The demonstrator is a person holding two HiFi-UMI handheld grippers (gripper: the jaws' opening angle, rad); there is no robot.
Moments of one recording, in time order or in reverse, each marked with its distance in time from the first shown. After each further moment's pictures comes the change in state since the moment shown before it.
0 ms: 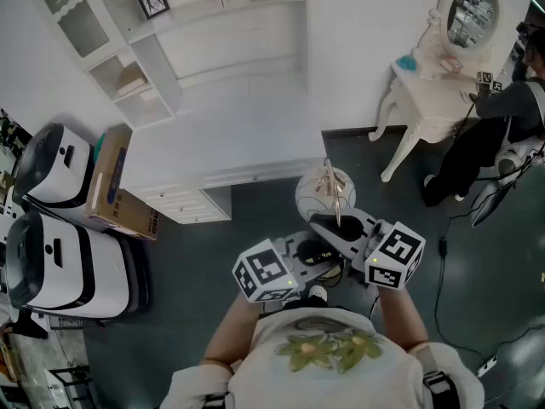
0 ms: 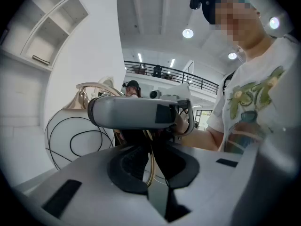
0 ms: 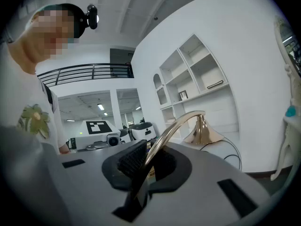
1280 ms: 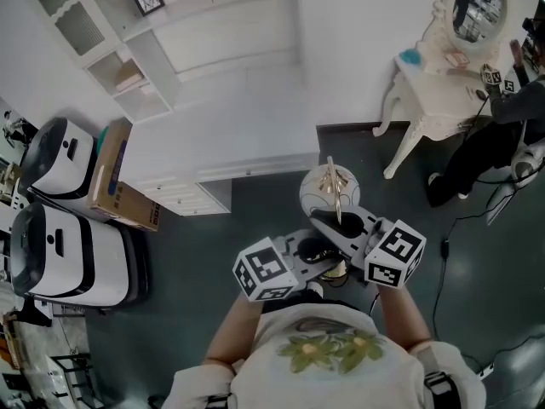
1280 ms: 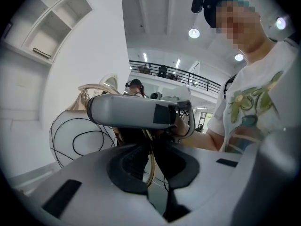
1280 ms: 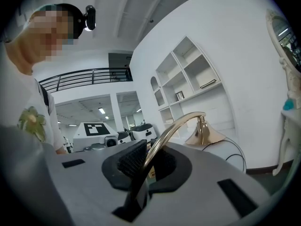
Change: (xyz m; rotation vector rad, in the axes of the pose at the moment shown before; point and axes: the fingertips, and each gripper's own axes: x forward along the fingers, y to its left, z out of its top) left arm 0.065 0.004 0.005 -0.054 -0.010 0.046; right arm -0.052 -0.037 -0.005 0.049 -0.019 0.021
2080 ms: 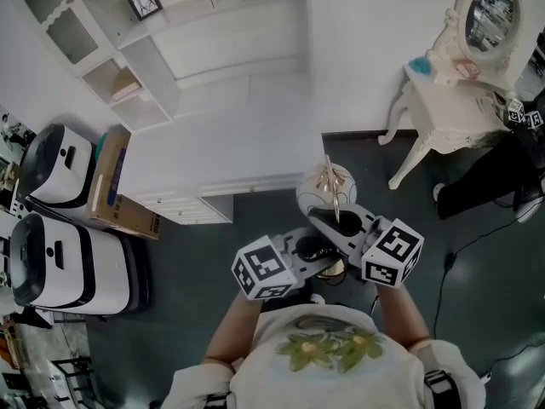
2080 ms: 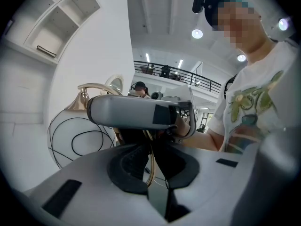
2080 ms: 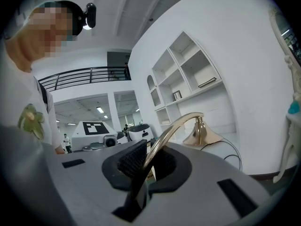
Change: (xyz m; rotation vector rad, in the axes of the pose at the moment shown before) left arm -0.006 0.092 0.019 -0.010 0.003 0.018; right arm 0.054 -0.074 0.018 -0.011 0.008 -0.003
